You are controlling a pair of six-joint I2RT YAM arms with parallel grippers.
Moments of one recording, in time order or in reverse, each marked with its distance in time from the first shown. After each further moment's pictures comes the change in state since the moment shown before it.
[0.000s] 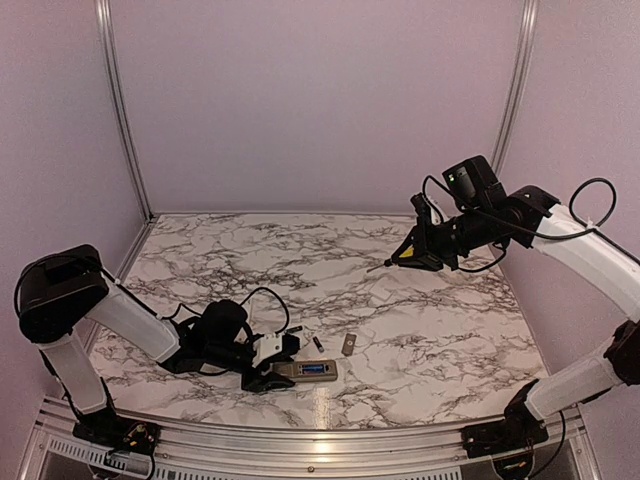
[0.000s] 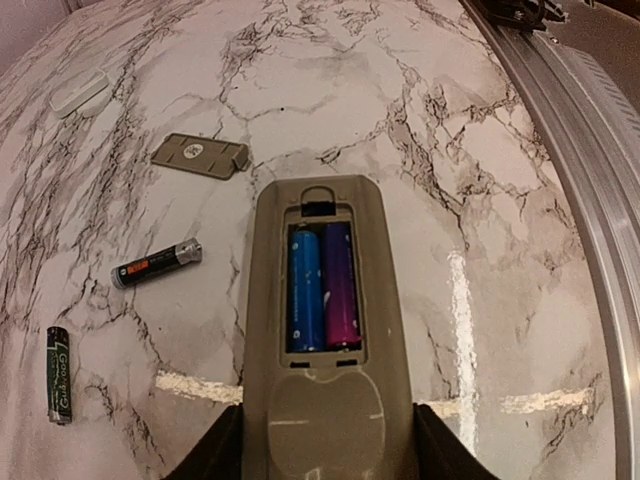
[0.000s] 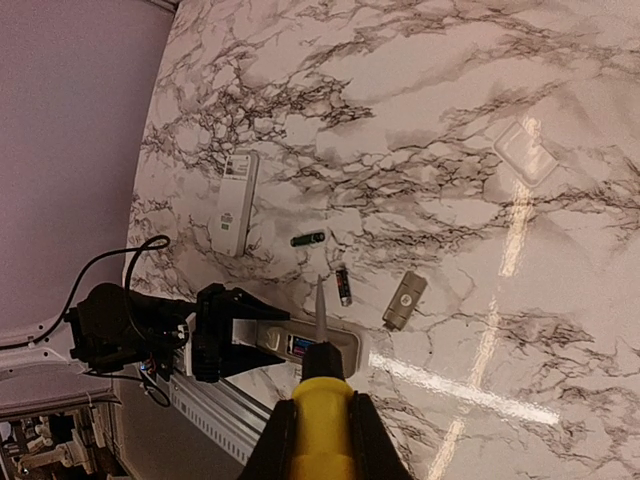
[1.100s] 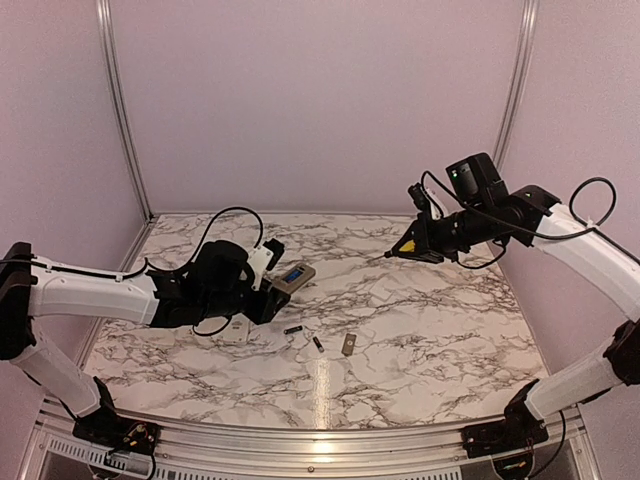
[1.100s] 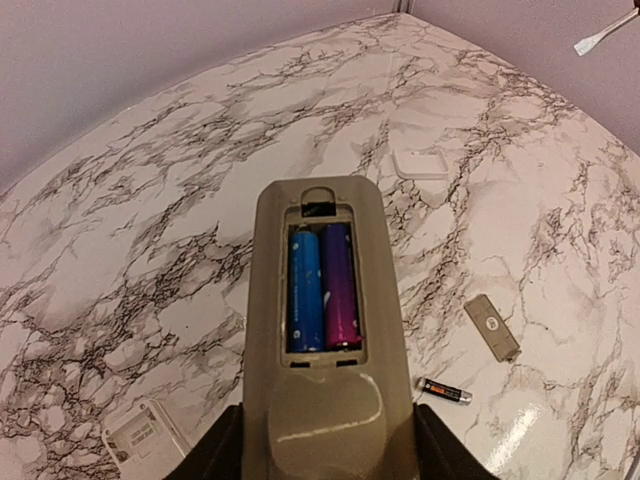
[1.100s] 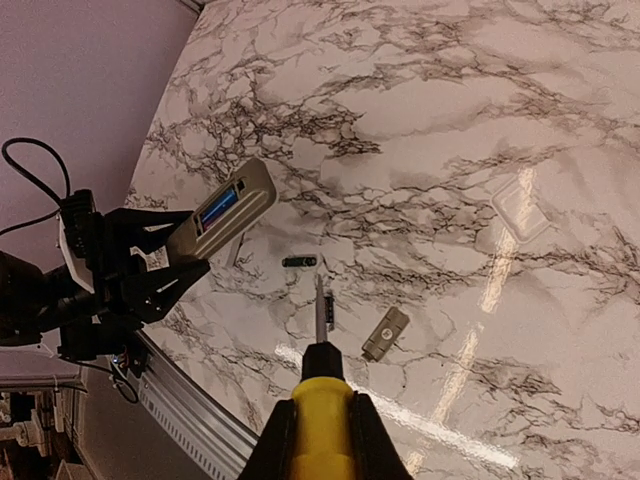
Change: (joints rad) left arm 0.012 -0.257 0.310 -0.466 -0.580 -0.506; right arm -0.025 0.001 -0.001 0.048 -0.005 -0.153
